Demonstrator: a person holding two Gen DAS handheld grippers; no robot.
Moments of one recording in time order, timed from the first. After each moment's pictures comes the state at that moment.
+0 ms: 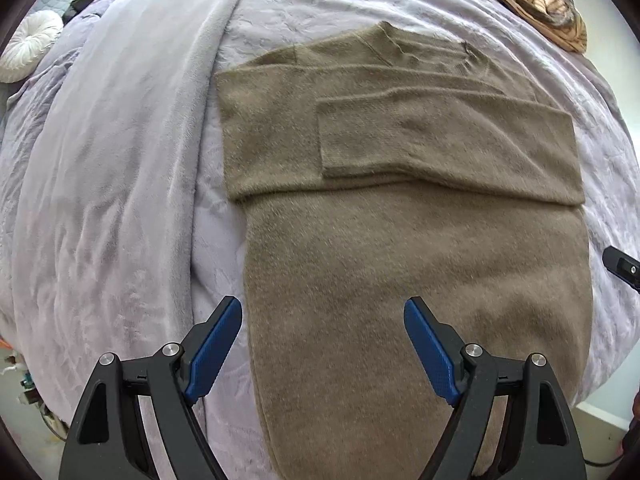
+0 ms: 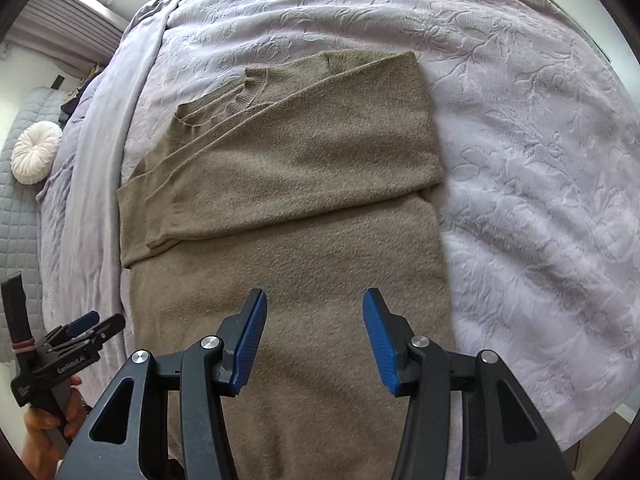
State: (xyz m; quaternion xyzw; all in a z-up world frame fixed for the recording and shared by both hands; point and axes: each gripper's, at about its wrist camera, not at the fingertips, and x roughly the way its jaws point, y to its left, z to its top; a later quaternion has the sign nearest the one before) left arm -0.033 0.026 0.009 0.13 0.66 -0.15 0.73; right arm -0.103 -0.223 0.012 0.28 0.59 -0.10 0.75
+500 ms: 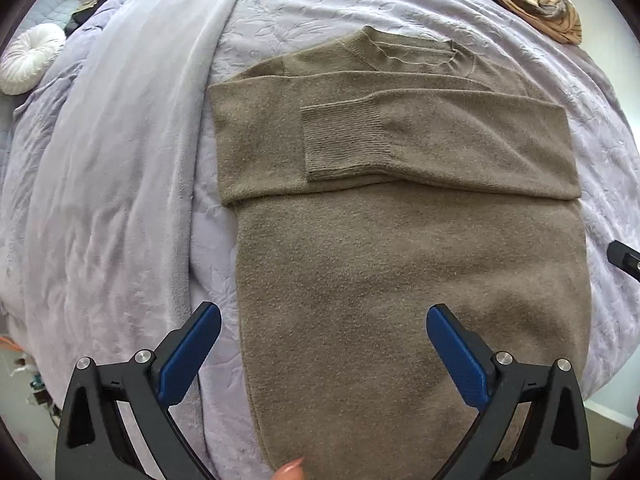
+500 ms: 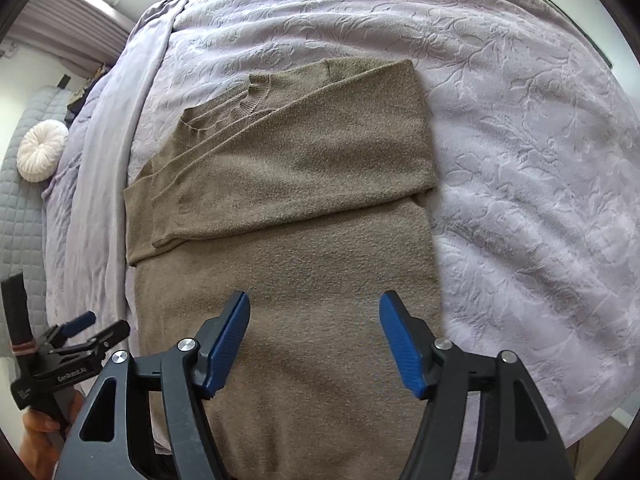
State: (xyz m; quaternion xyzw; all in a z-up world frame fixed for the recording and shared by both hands) left arm -0.044 0.005 0.021 0.15 0.64 -0.14 0.74; right arm -0.110 -0.230 0.021 0.27 0.59 -0.09 0.76
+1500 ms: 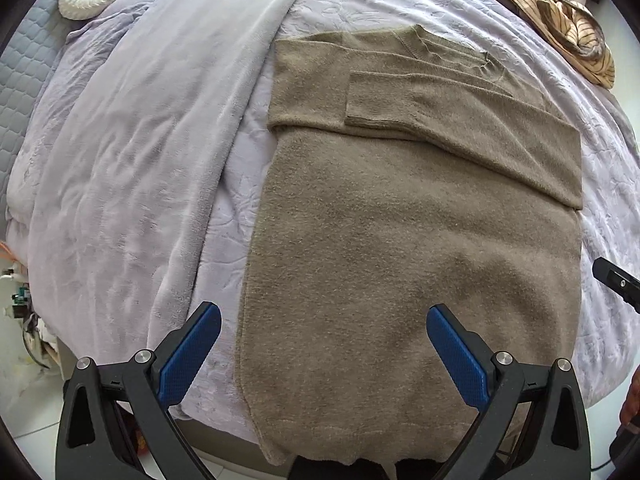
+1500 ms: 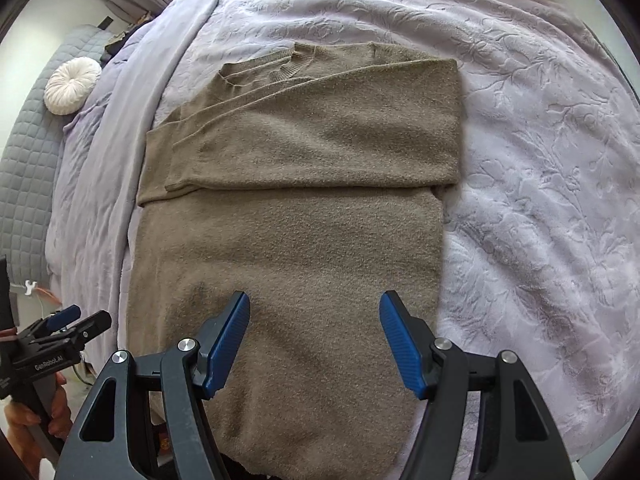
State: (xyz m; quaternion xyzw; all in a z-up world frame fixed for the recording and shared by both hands) left arm -0.111 0.037 0.039 0.08 0.66 -0.05 0.75; right arm -0.123 -0.222 0.020 0.21 0.61 -0.01 0.76
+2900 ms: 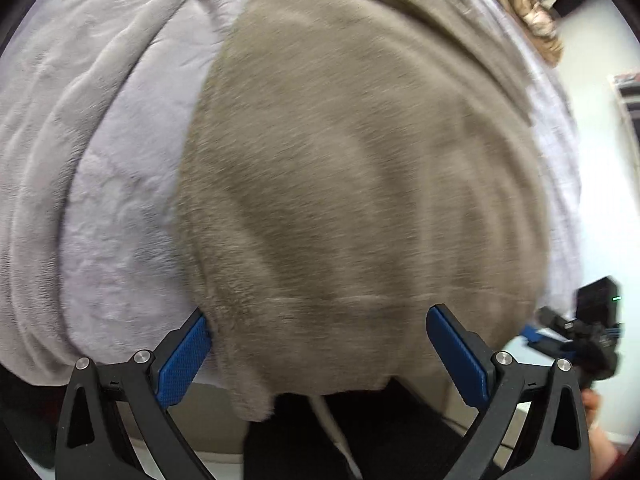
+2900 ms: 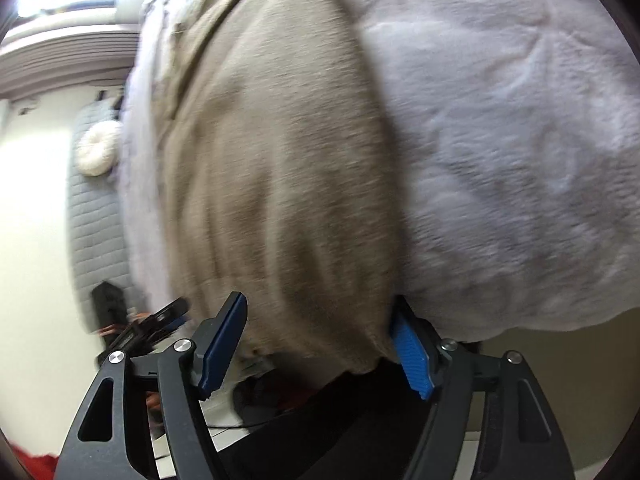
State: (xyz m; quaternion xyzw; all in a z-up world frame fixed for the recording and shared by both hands) left arm -0.219 0.118 -0.052 -0.09 0.71 -0.20 0.67; right arm -0.320 -0.196 -0.086 0.49 0.58 0.05 0.65
